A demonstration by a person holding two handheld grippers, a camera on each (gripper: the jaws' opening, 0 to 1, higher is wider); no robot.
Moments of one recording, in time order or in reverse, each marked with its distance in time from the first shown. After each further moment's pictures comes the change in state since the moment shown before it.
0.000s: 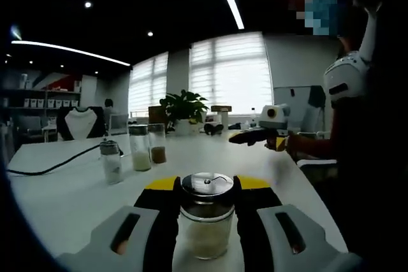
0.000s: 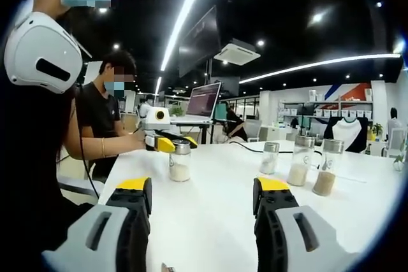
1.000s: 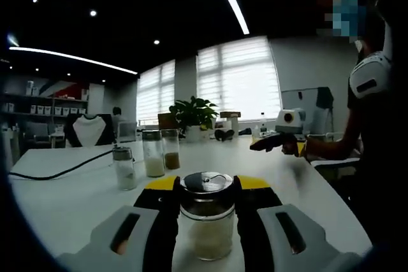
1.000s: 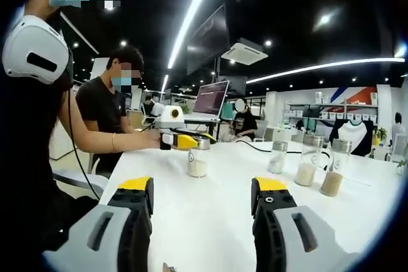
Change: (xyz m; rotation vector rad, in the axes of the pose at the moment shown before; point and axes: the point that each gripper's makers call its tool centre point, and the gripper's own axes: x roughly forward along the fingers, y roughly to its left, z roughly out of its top) left arm 0.003 0.022 -0.003 0.029 -0.046 0.050; right arm 0.005 0.014 -0.007 -0.031 0.002 0.038
